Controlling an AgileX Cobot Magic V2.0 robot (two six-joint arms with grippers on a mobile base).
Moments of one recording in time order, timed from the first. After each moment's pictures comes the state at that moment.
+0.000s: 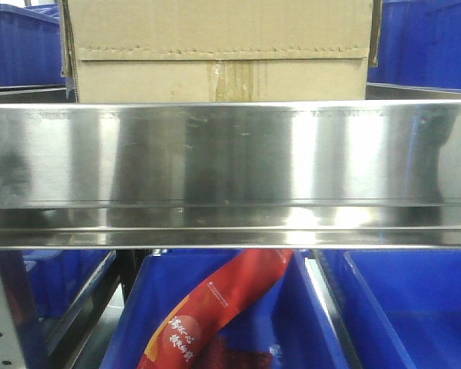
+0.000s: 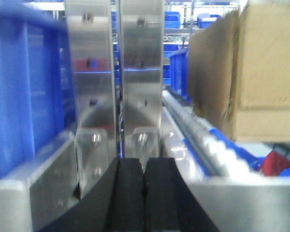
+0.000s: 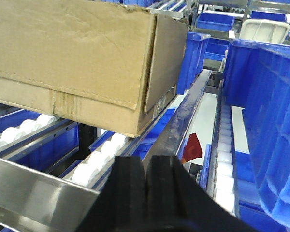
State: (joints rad) left arm -0.01 0.01 -0.03 0.01 0.07 0.02; right arm 0.32 0.18 -0.40 0.14 0.41 -0.17
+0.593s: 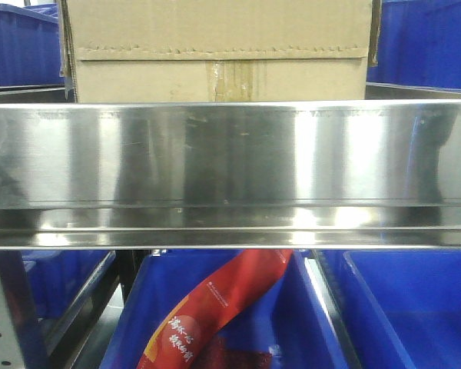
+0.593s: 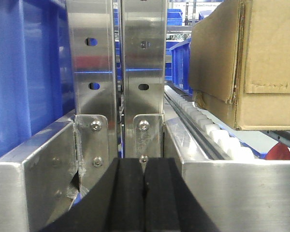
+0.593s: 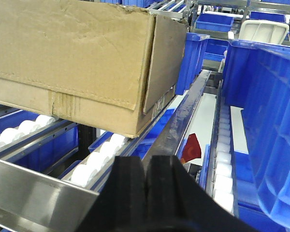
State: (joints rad) left arm 0.00 0.00 0.00 0.00 0.03 0.03; right arm 0.32 0.18 -0.40 0.14 0.41 -0.17
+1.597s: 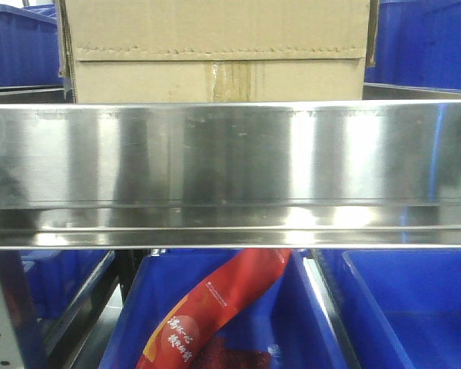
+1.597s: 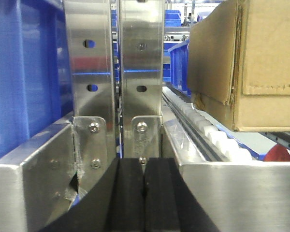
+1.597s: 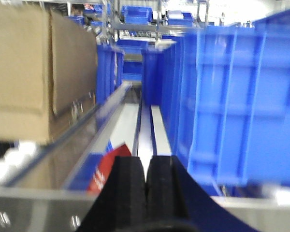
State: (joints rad) left arm 0.00 0.00 0.00 0.00 0.03 0.03; right arm 0.03 0.01 -0.11 0.11 0.18 -0.10
